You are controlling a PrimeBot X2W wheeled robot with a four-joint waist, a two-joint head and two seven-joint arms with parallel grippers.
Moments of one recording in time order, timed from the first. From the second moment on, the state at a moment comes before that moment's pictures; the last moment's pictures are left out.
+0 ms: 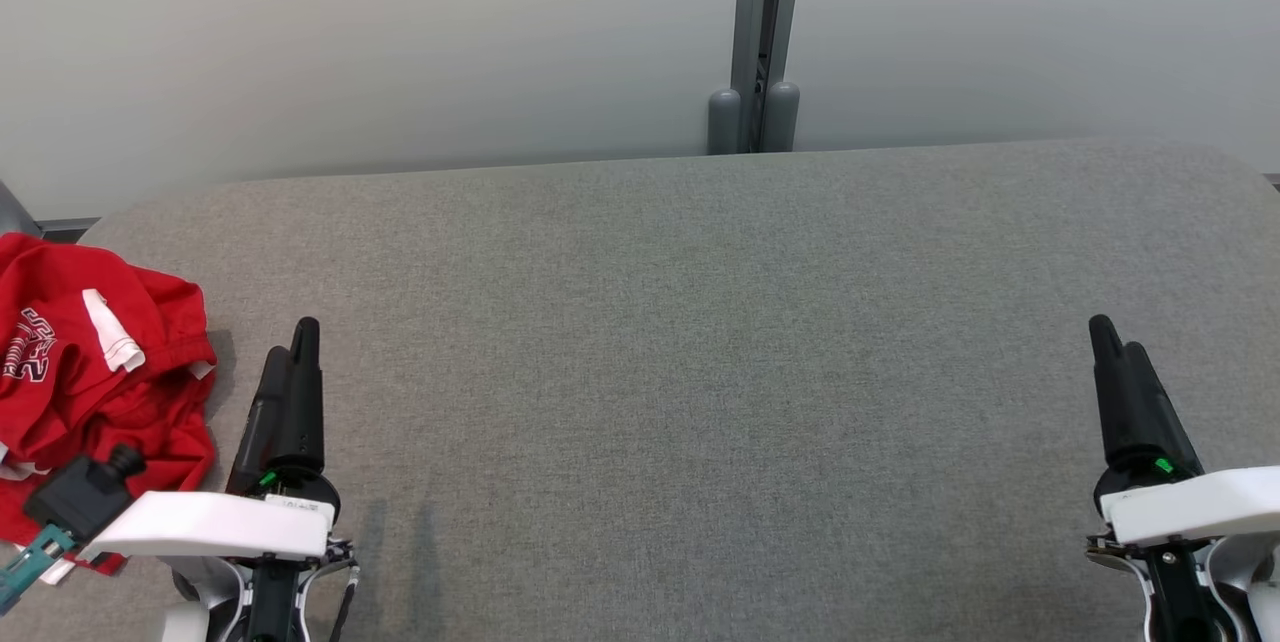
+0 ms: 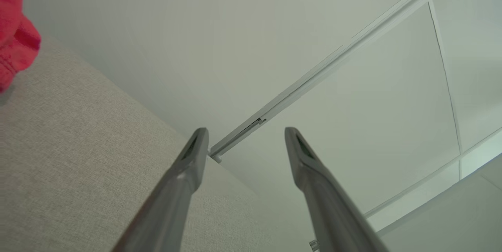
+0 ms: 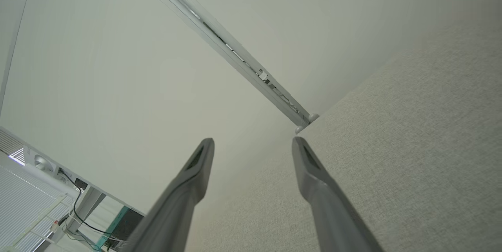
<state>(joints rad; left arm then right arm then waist) -0.10 0.07 0.02 0.14 -1.07 -0.13 -0.04 -0.10 -0.10 -0.04 0.14 0.97 0.13 -0.04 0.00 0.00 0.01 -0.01</state>
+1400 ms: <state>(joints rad) -0.10 0.12 -0.06 0.26 -0.47 -0.09 -0.16 -0.11 -0.11 0.00 0.27 0.34 0.13 -0.16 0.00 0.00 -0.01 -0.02</state>
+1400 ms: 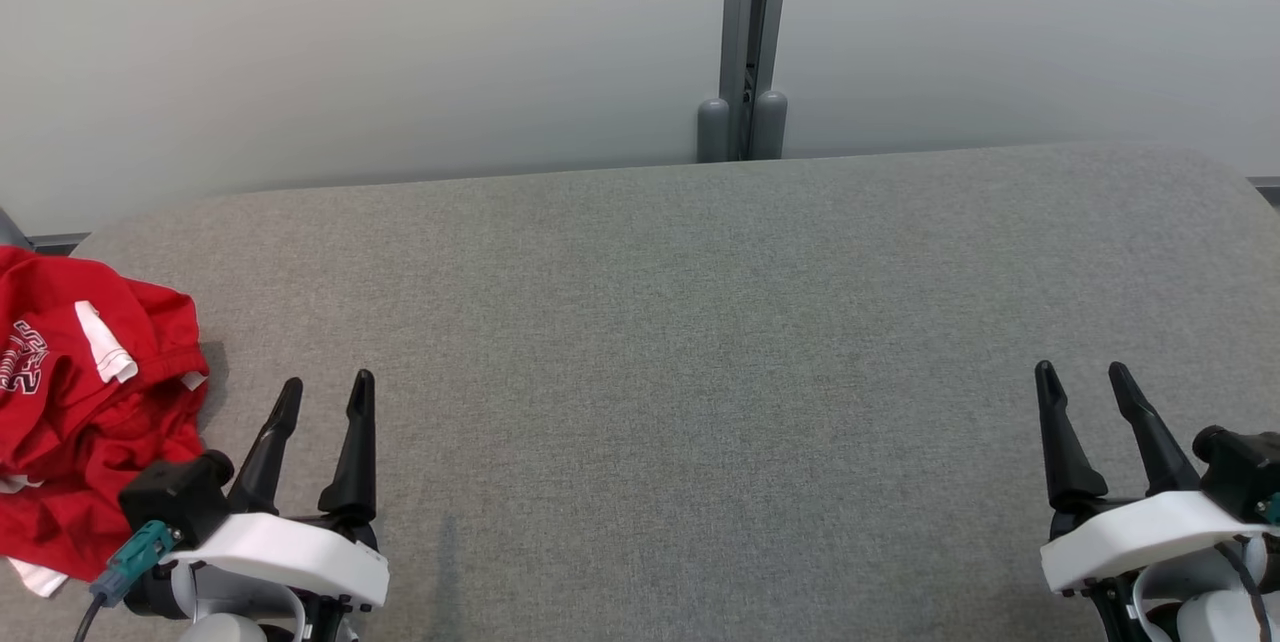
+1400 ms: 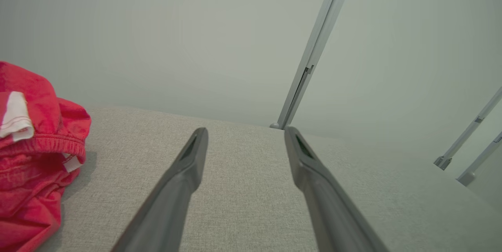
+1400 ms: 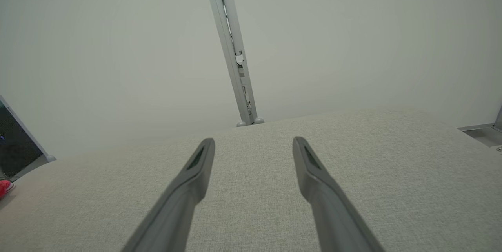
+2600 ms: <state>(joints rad) -0.11 0.10 -0.04 0.37 -0.27 -0.09 -0.24 -0.12 -0.11 0.04 0.33 0.23 0.13 -0.24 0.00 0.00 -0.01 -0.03</state>
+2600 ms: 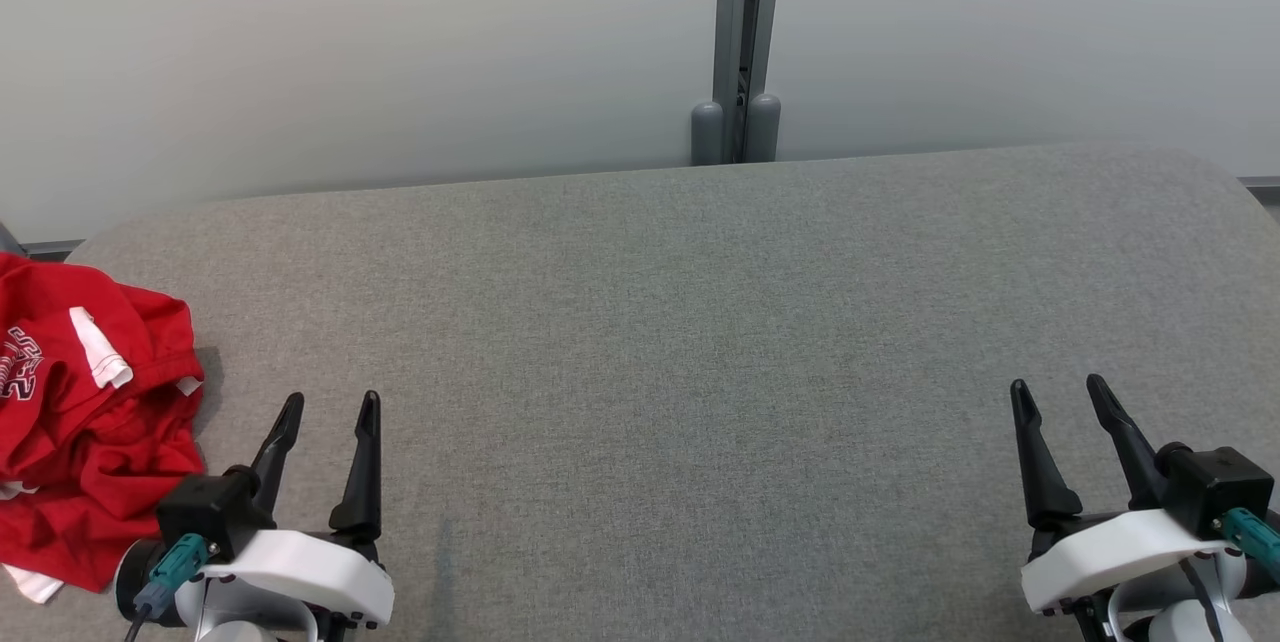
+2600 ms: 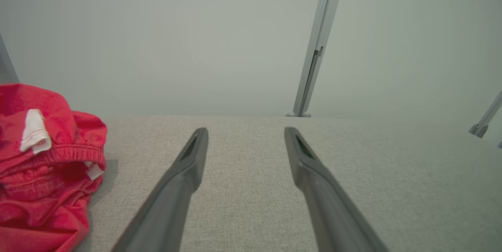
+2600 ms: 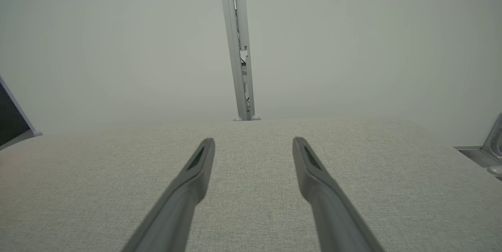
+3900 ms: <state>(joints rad) -0.14 0.09 -0.03 0.42 -0.24 -0.10 -0.26 -0.11 -0.11 0.03 0.32 0.19 0.13 -0.26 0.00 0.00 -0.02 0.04</state>
